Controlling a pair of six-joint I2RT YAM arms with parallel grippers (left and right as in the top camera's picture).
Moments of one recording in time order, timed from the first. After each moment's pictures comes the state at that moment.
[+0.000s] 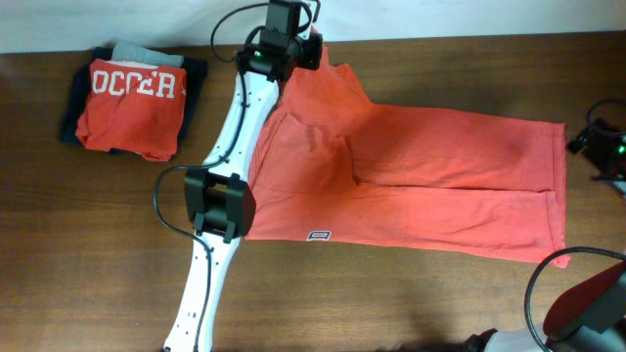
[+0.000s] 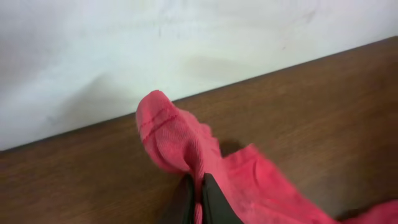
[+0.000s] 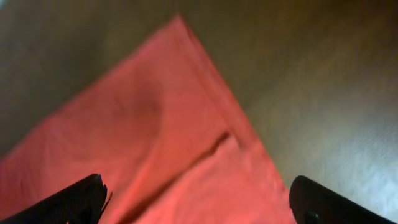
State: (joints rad) left arm -0.33 2.77 2.84 -0.74 0.12 -0.07; right arm -0.66 1.67 1.48 -0.87 -0.13 0.20
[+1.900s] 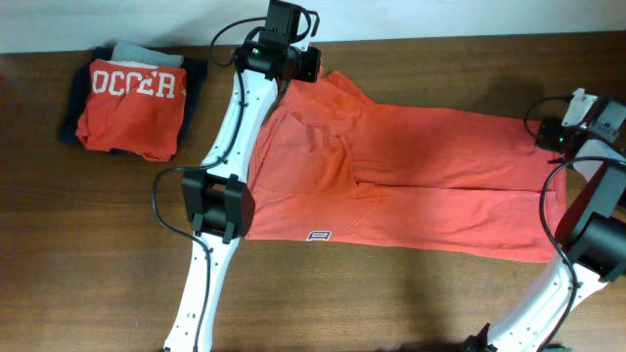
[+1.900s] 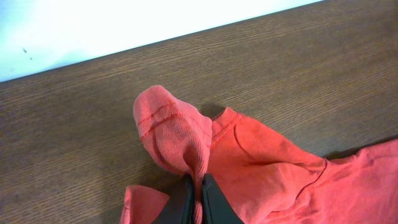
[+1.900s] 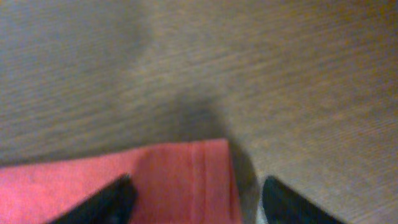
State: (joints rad) left arm -0.33 2.76 2.85 -0.93 0.16 -0.07; right arm -0.57 2.26 1.49 -0.07 -0.11 -0.23
